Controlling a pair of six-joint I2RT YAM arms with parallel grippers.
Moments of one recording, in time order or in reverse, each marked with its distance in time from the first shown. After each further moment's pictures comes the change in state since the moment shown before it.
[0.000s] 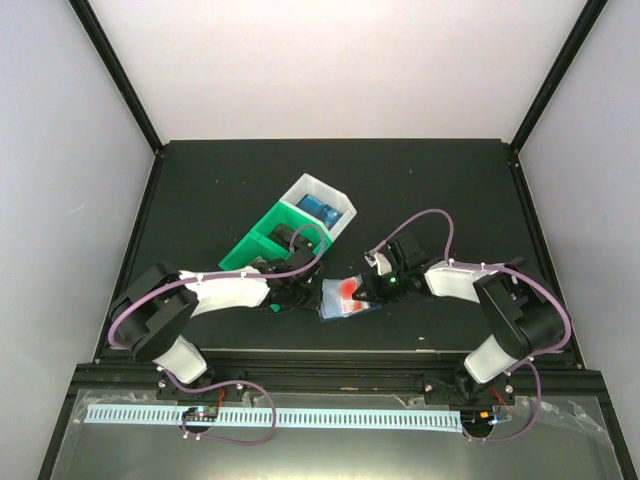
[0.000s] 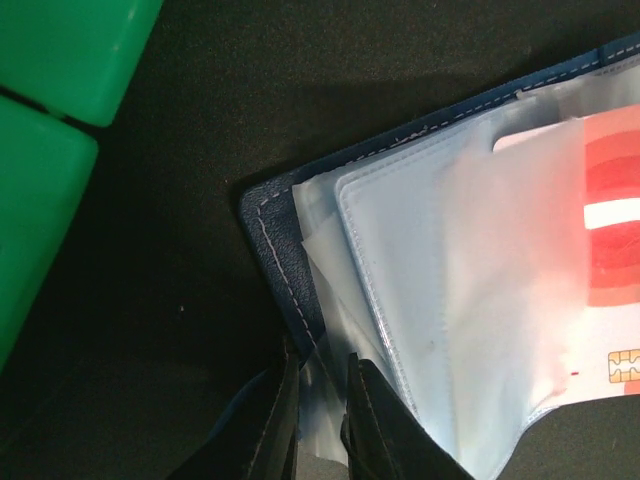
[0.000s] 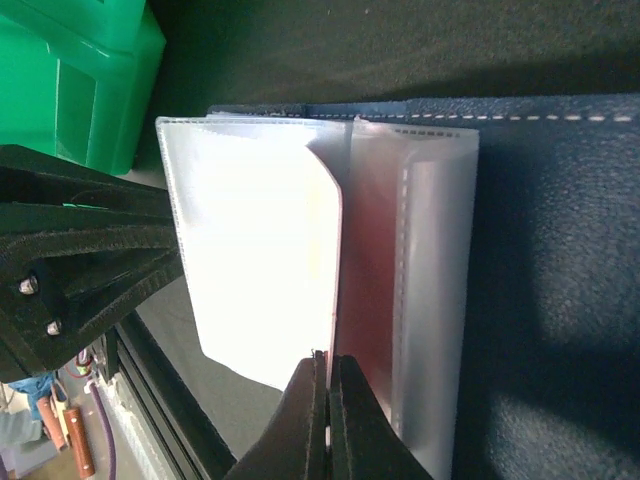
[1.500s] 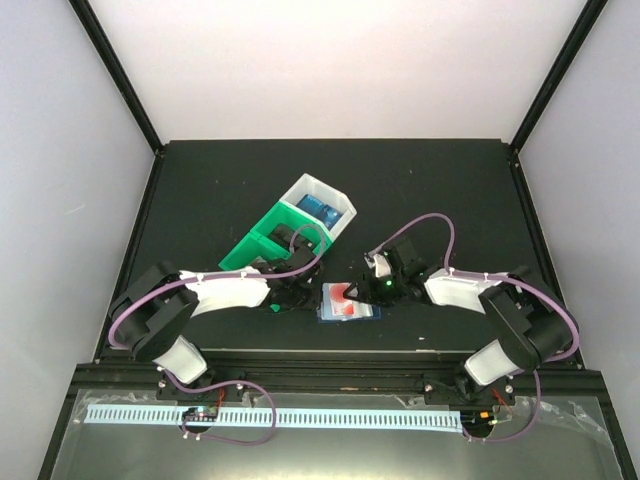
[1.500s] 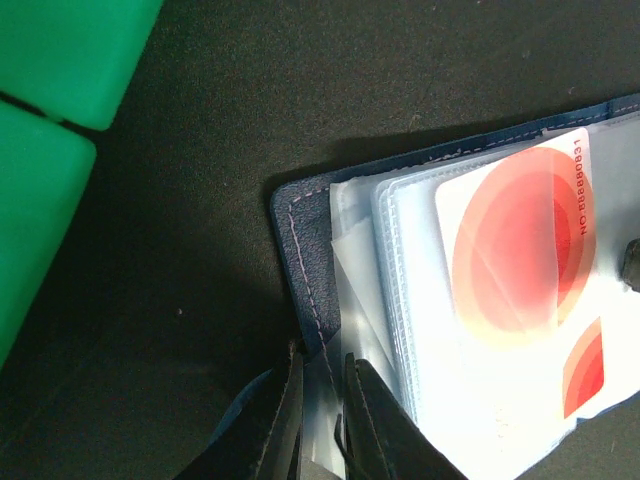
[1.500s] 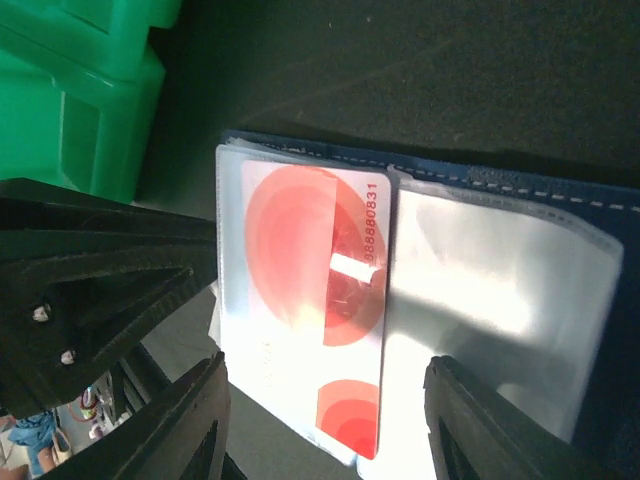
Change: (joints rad) left arm 0.000 0.001 -0.001 0.005 0.000 -0.003; right arm 0.063 -0.061 -0.056 0.108 0.090 0.170
